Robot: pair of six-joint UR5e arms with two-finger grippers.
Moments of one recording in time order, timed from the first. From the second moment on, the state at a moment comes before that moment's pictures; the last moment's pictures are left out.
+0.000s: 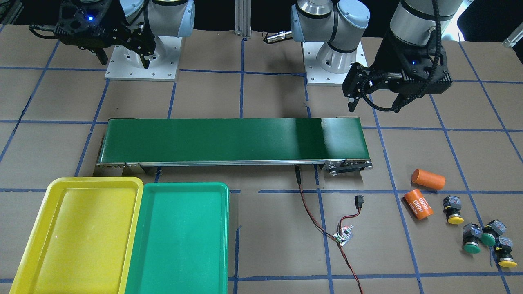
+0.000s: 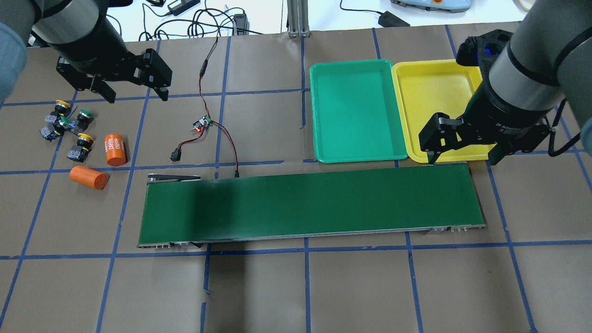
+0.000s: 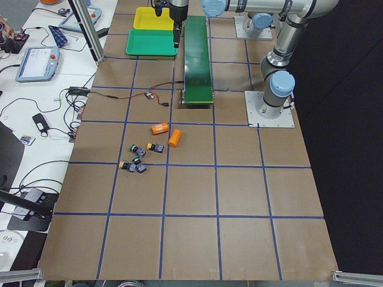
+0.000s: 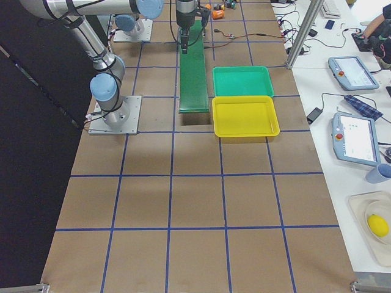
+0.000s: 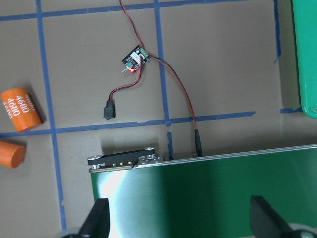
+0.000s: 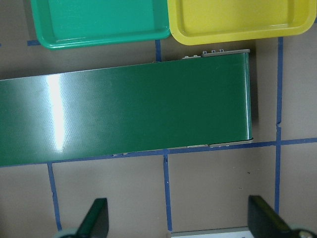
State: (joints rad) left arm -1.52 -1.57 -1.52 -1.54 1.58 0.03; right arm 1.55 -1.81 1.76 -1.50 -1.57 0.04
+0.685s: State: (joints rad) left arm -1.39 -1.68 -1.51 -1.52 1.58 0.16; right arm 1.55 -1.82 1.76 -1.50 -1.57 0.05
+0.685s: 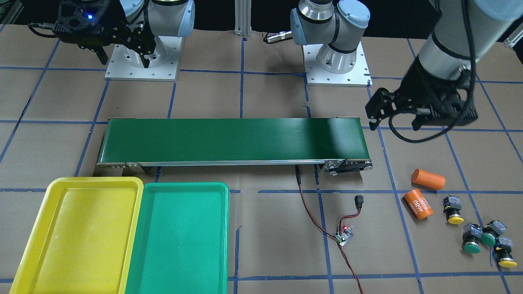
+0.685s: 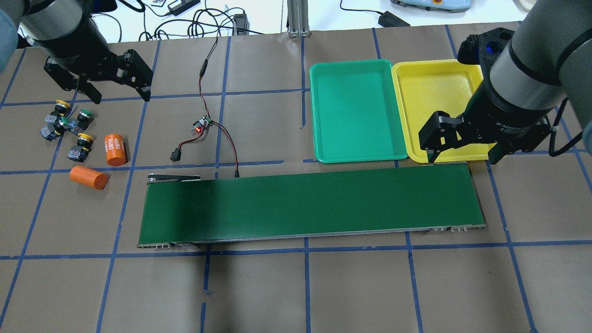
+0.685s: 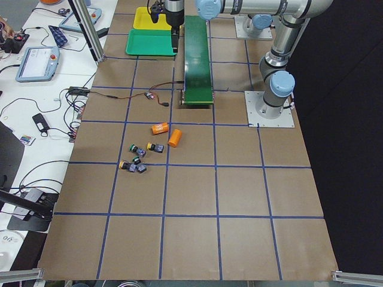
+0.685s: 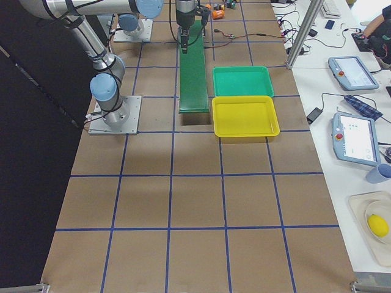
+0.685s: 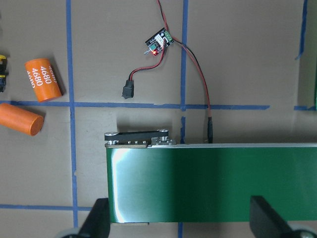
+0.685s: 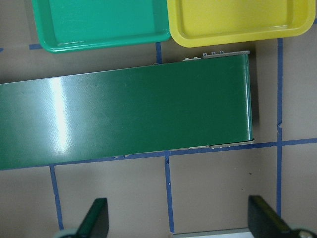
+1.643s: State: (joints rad) left arm -1.15 -2.13 -1.59 -0.98 1.58 0.36; right arm 1.55 -1.82 1.76 -1.50 -1.57 0.06
